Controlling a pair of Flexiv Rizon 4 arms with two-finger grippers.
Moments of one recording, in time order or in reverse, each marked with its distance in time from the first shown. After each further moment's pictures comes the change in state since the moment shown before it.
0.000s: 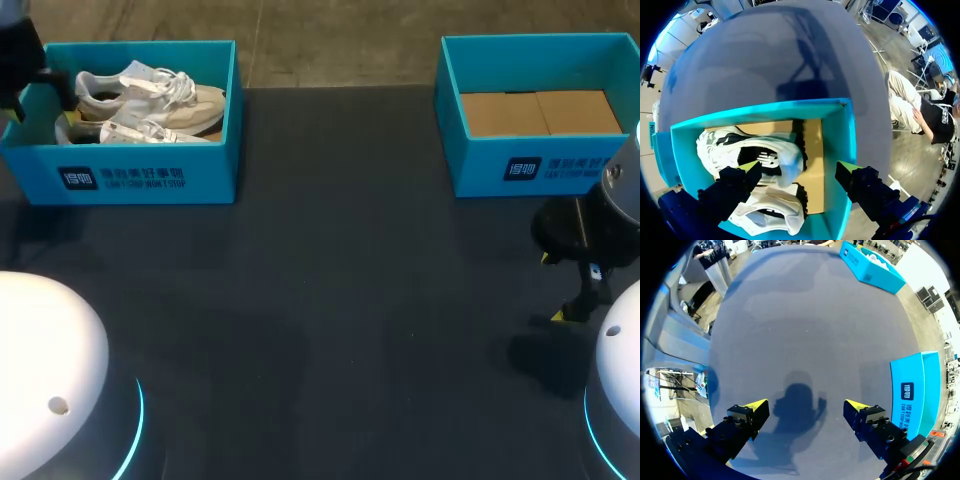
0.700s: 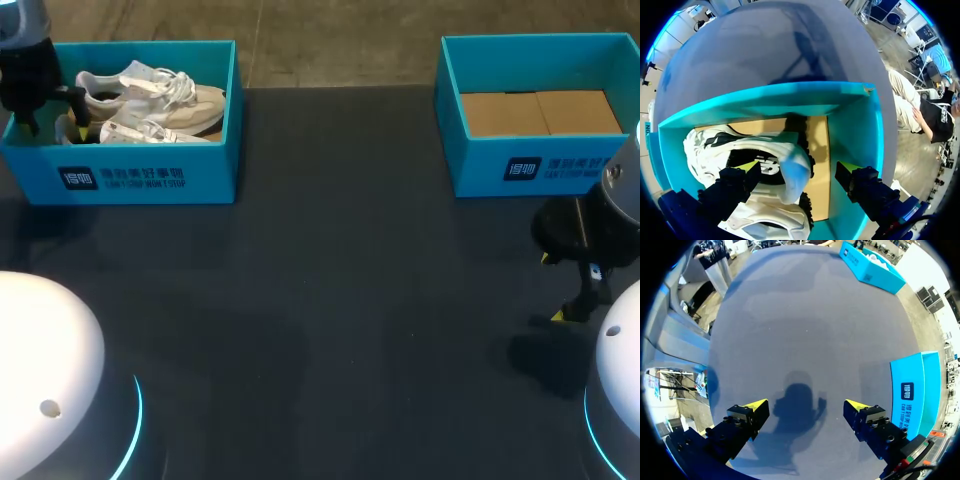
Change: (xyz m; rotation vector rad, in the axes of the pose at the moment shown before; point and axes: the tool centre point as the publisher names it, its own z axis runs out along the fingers) left arm -0.008 0.006 0.035 0.007 0.040 0.000; right arm 0.000 0.000 0.000 0.000 0.000 0.000
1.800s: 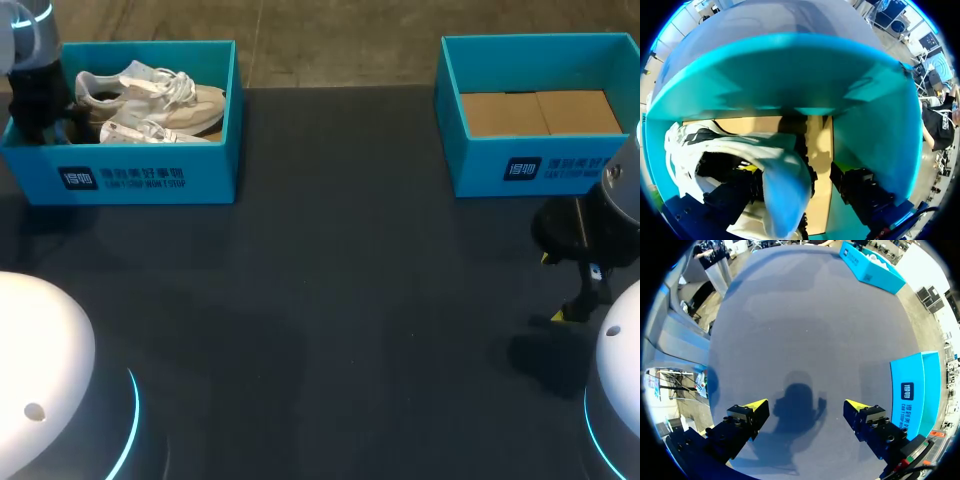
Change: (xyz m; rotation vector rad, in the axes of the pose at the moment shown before) left arm 0.005 0.000 0.042 0.036 0.021 -0.055; right arm 0.000 0.000 0.000 0.000 0.000 0.000
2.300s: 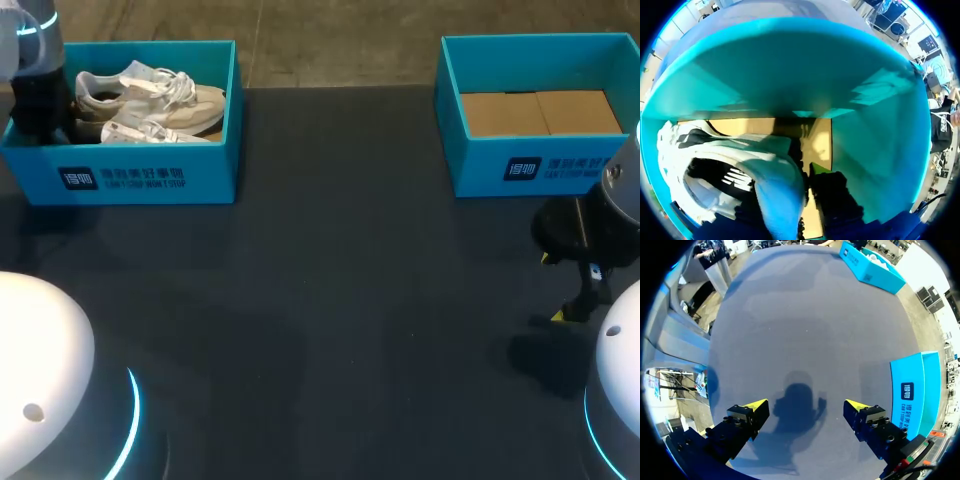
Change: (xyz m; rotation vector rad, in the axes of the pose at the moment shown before) left arm 0.003 -0.003 0.009 0.008 0.023 -0.013; right arm 0.000 0.000 0.000 0.000 0.000 0.000
